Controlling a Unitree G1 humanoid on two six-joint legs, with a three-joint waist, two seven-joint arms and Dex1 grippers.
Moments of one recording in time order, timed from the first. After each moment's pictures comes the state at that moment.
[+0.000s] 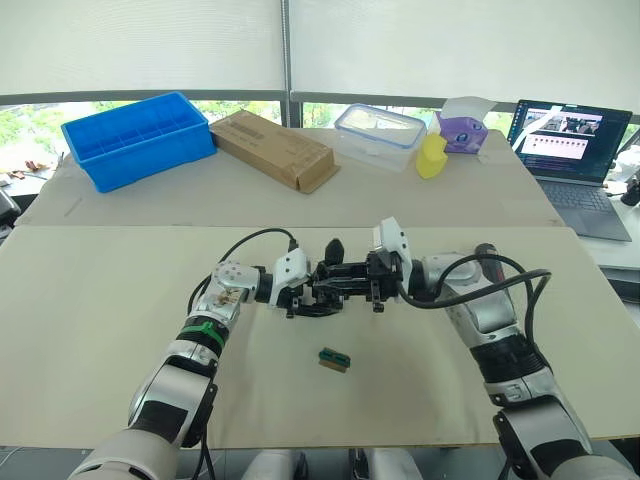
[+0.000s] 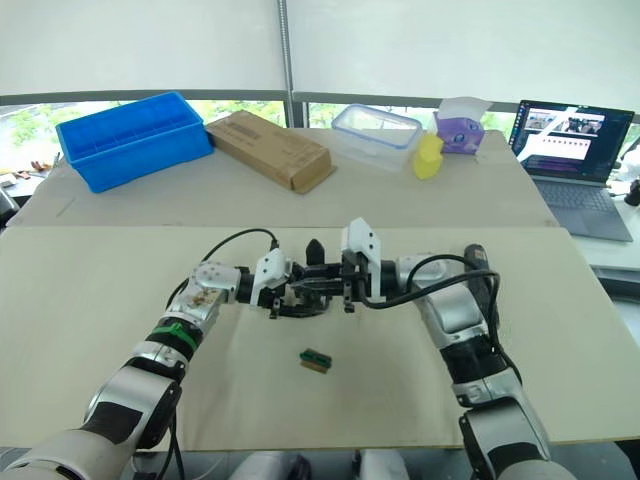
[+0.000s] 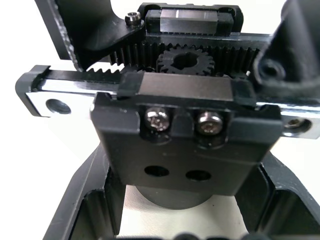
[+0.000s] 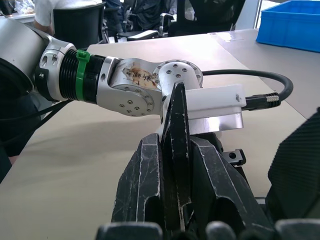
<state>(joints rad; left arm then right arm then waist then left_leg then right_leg) -0.80 0.30 -0.20 0.86 -0.08 -0.24 -1.33 -0.64 -0.41 0.20 0.10 0.41 0.31 1.19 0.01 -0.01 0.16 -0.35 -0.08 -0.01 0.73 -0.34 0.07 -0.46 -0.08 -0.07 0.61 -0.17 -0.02</state>
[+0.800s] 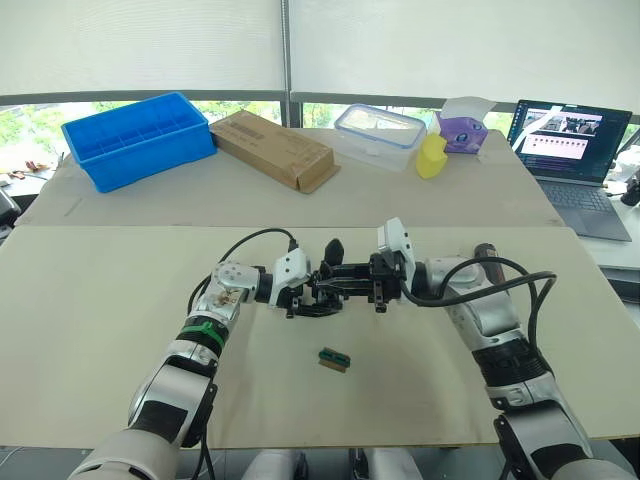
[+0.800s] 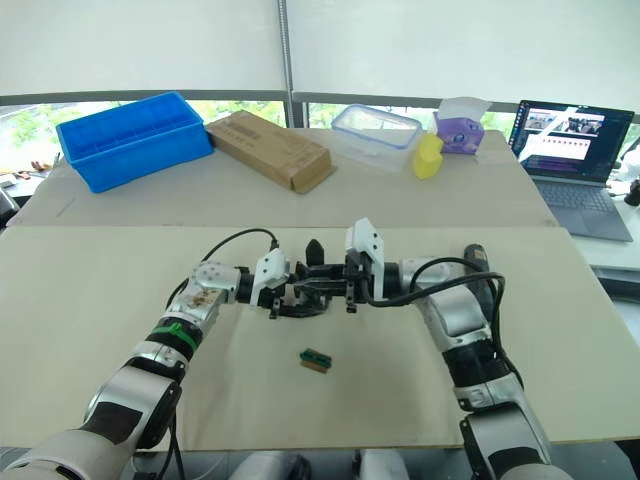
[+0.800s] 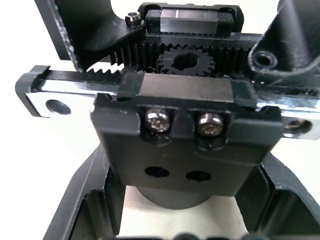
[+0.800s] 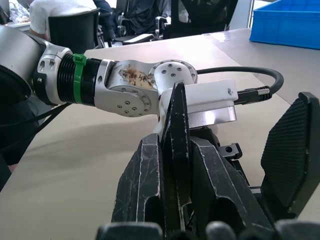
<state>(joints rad) -0.80 0.30 -0.20 0.86 -0.08 -0.24 -1.33 -0.62 -0.40 0.18 0.08 0.41 0.33 1.18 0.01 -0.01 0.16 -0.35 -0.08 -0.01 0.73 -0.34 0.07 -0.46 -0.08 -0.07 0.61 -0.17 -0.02</state>
